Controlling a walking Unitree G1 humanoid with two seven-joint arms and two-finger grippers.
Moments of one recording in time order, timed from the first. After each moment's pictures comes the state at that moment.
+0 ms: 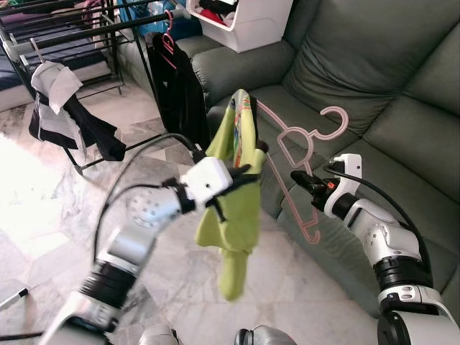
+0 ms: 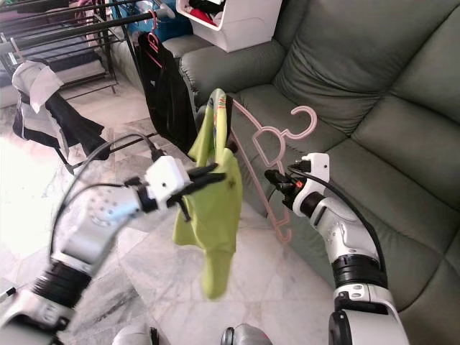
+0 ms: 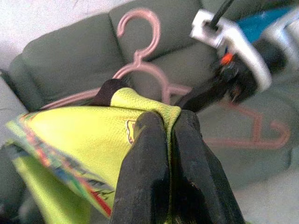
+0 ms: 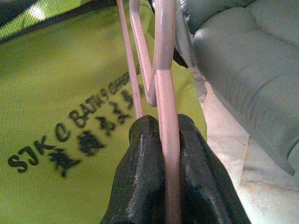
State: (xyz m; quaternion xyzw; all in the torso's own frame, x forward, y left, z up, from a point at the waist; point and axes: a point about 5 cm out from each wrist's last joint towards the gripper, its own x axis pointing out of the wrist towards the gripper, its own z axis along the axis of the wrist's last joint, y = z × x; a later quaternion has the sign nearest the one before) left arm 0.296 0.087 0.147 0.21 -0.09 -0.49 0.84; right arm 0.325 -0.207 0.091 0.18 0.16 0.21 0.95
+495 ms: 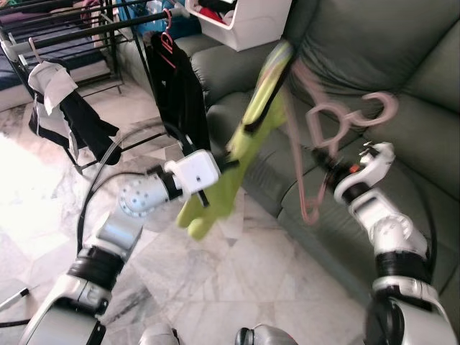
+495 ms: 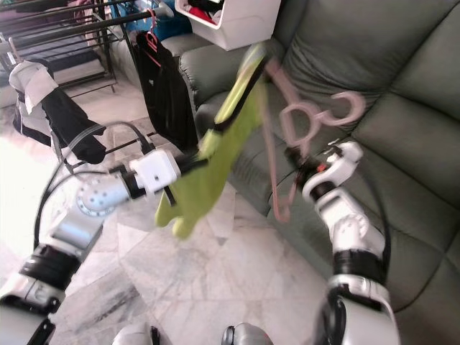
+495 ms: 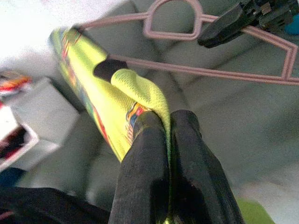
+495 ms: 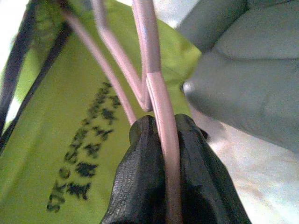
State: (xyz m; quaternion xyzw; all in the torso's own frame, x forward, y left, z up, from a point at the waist) left arm 0.317 0.104 0.160 0.30 -0.15 -0.43 0.84; right arm 0.342 -0.222 0.124 0.42 0.06 0.09 0.90
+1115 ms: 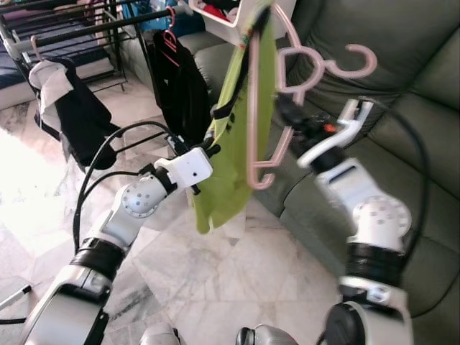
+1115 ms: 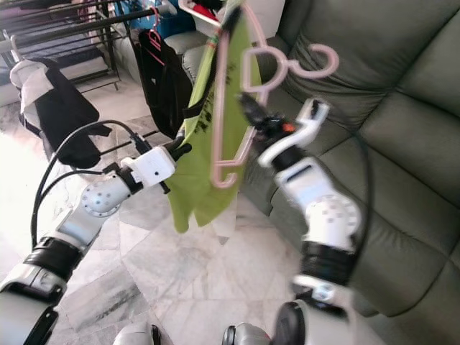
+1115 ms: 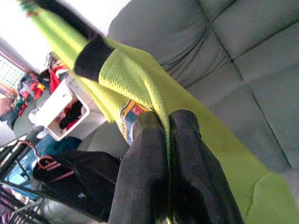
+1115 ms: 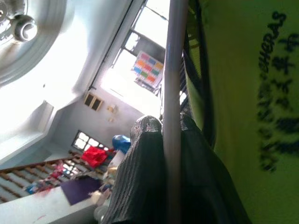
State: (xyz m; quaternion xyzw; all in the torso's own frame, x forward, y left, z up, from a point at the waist) left arm 0.335 0.115 0.142 0.36 -0.15 -0.32 0.86; right arm 0.321 -0.118 0.206 0.52 0.01 0.32 0.79
